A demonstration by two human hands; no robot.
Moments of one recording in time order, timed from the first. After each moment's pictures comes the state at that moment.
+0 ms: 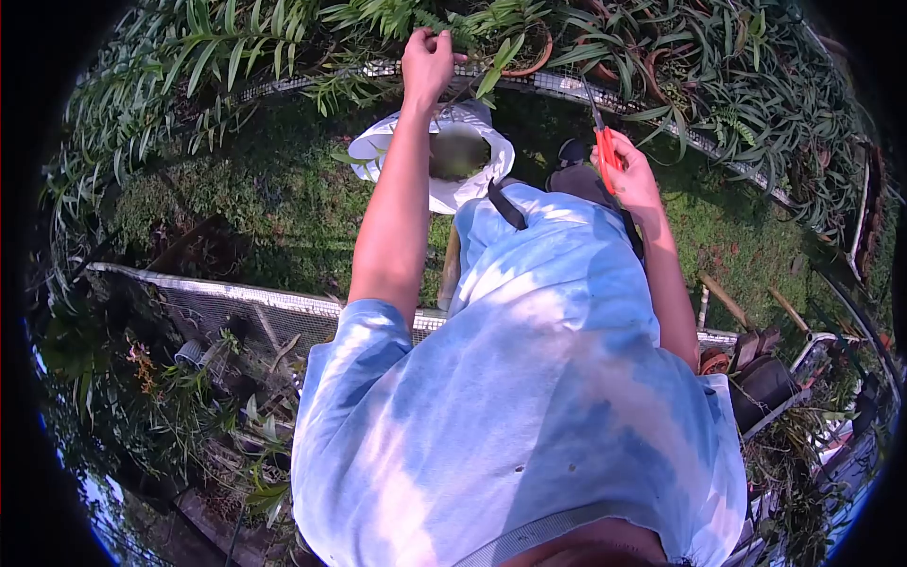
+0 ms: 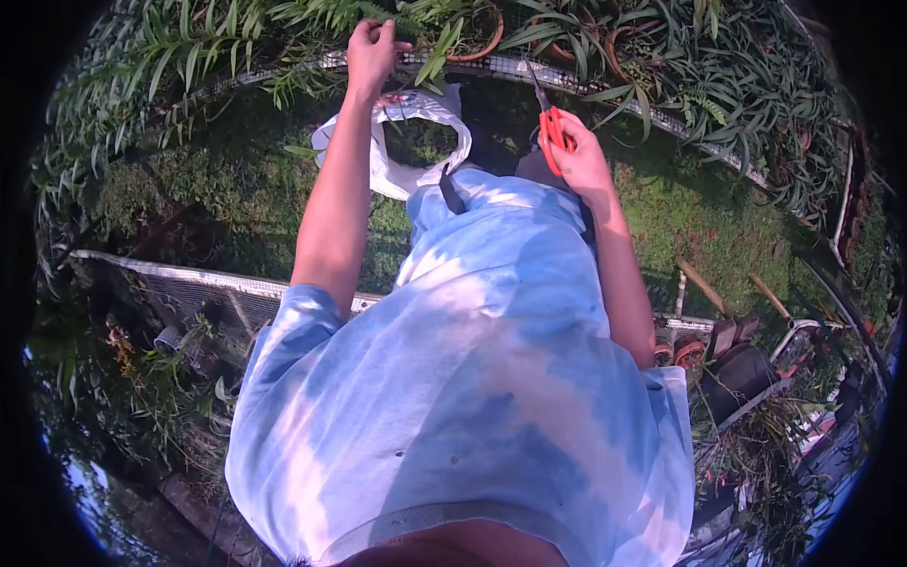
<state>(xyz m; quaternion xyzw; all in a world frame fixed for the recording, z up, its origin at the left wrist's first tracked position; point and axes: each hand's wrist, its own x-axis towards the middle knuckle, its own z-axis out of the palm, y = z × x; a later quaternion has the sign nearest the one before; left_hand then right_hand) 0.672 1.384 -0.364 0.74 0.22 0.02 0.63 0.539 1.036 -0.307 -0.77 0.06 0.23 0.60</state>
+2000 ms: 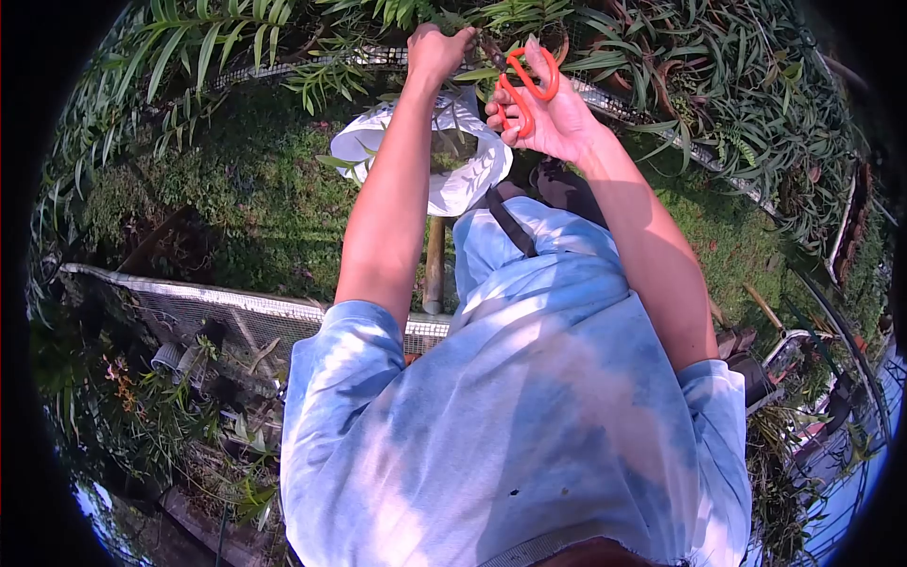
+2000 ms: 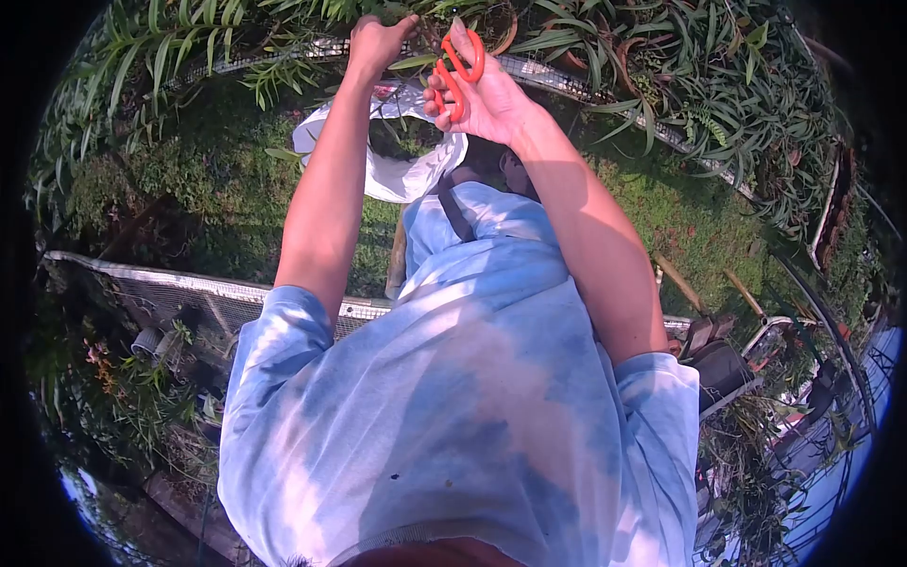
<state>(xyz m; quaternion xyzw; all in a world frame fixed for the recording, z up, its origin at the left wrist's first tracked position) 0.699 1.396 -0.386 0.86 0.23 -0.12 0.45 0.651 1.197 -0.287 -0.31 0.25 0.54 0.74</state>
